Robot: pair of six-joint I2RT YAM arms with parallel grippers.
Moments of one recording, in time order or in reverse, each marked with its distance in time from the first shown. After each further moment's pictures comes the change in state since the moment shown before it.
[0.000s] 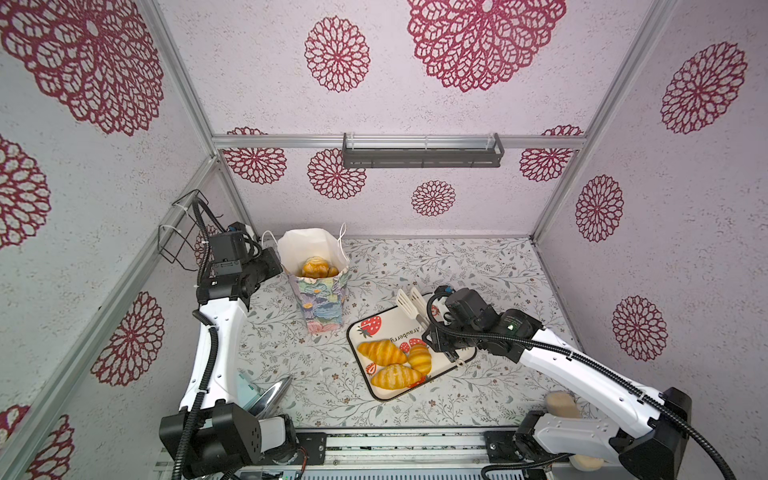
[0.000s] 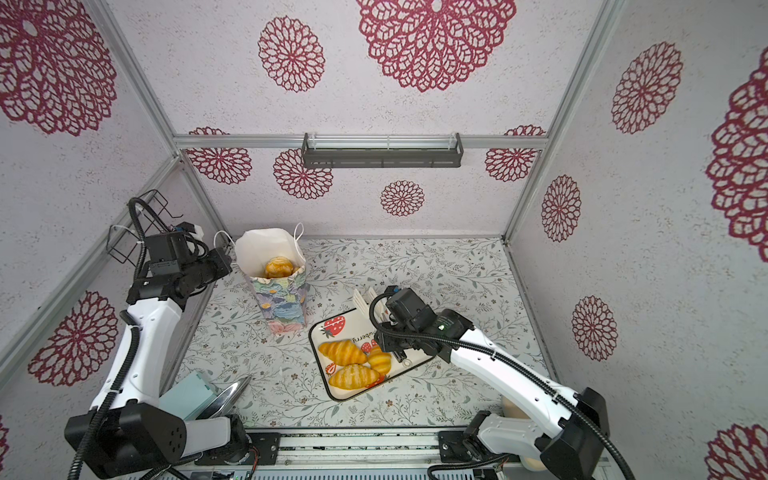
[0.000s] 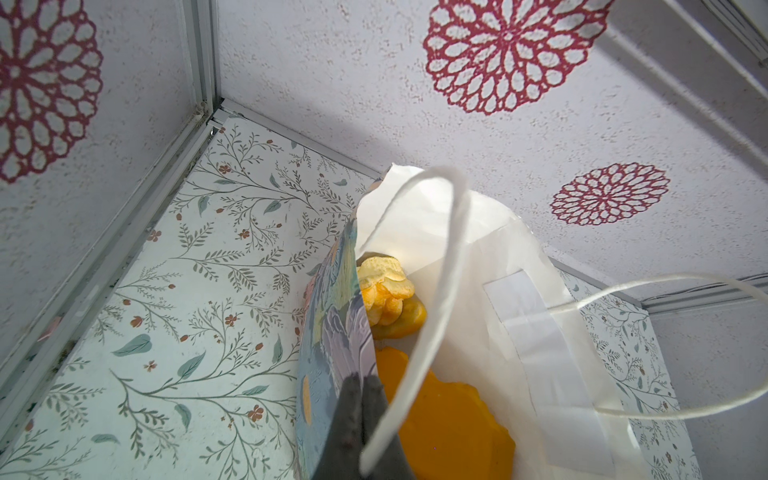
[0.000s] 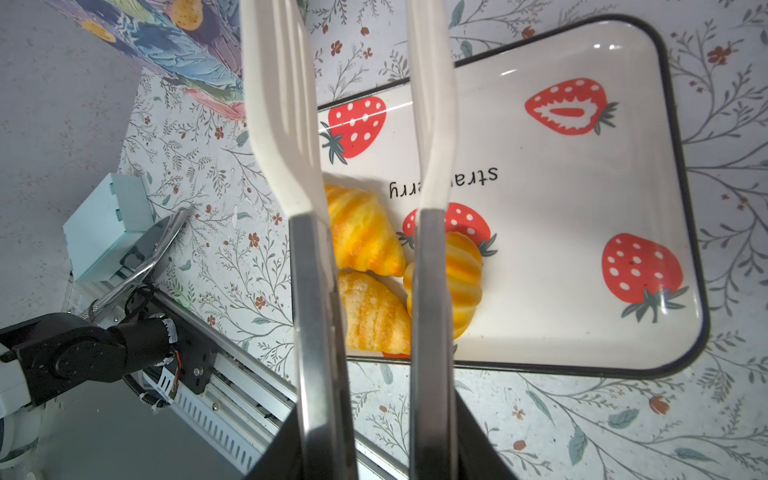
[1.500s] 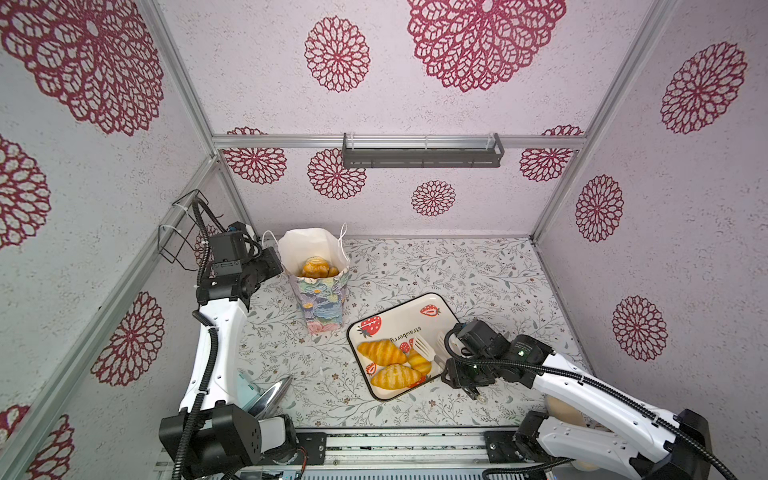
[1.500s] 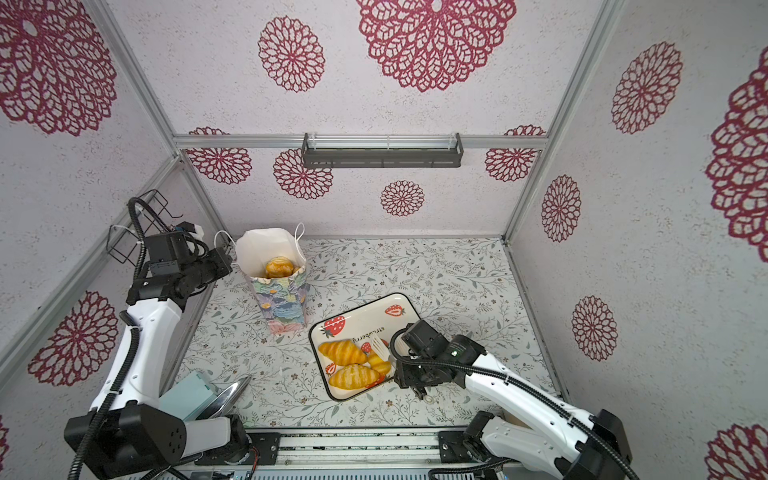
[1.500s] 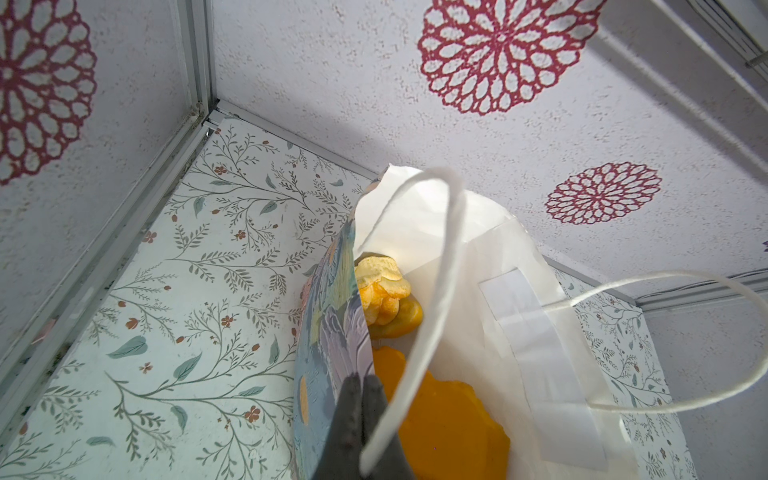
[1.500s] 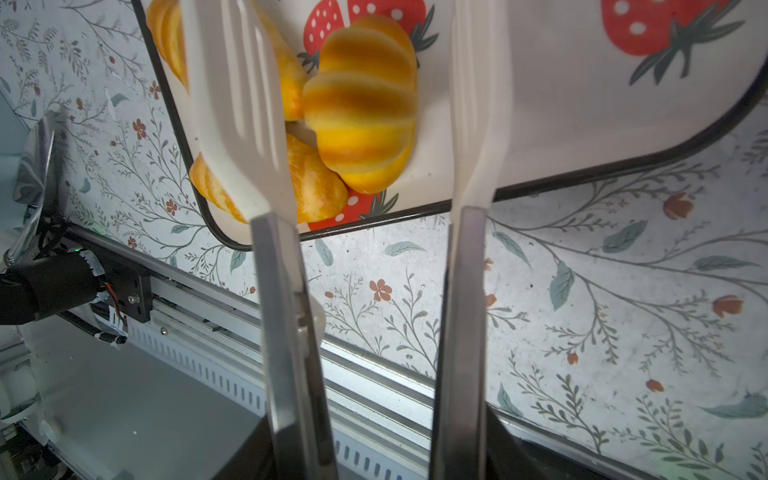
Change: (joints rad) left arm -0.002 -0.003 -0.001 0.001 0.009 -0.001; right arm 0.019 -0.168 -0.274 -0.130 -0.095 0.126
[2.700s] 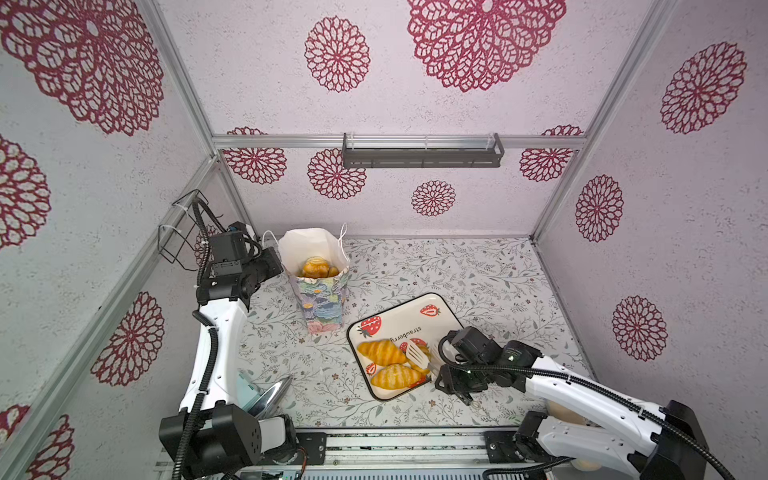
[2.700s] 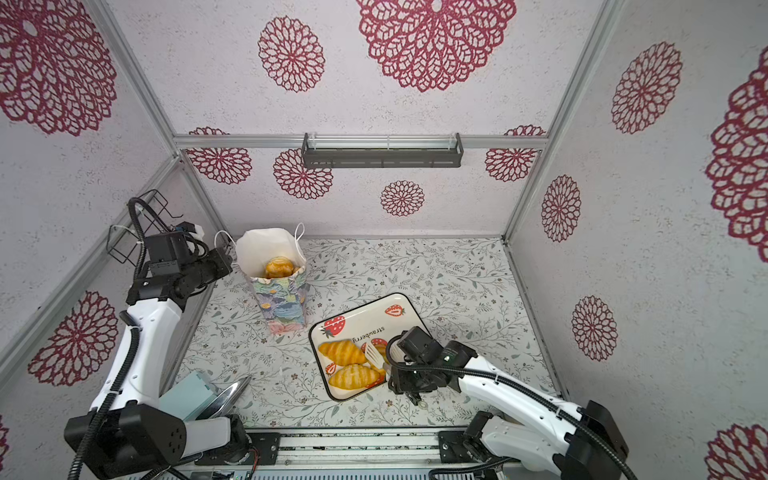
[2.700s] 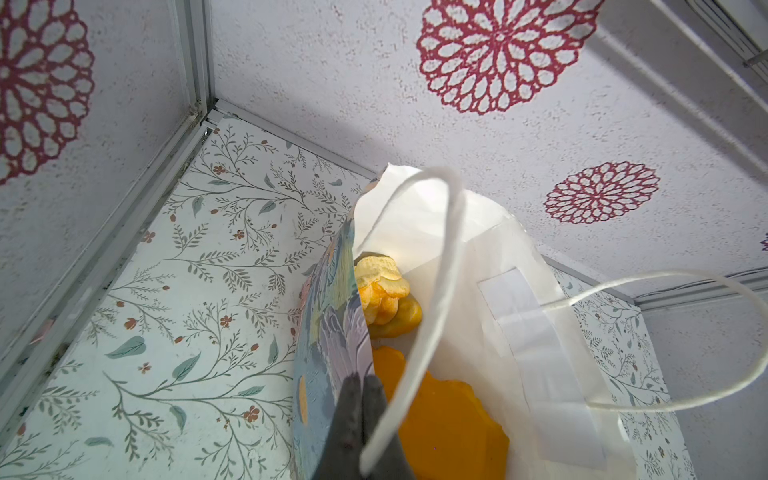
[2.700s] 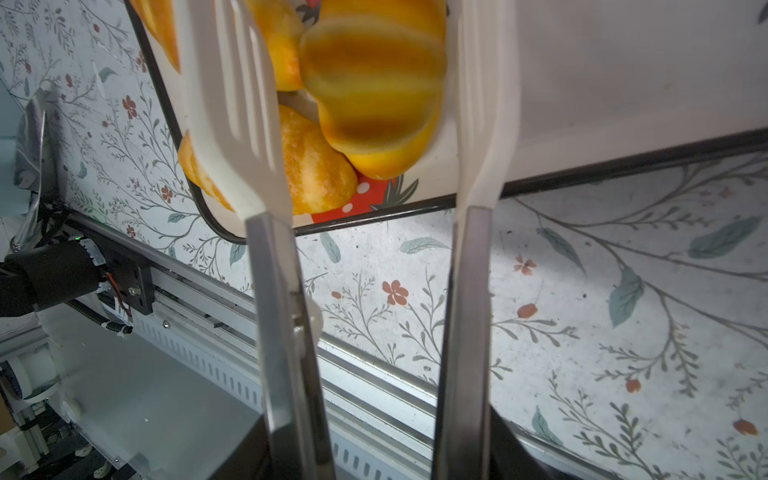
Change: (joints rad) left arm 0.000 0.000 0.000 0.000 0.003 0.000; right arm 0.035 0.030 -0.090 0.118 -0.051 0.040
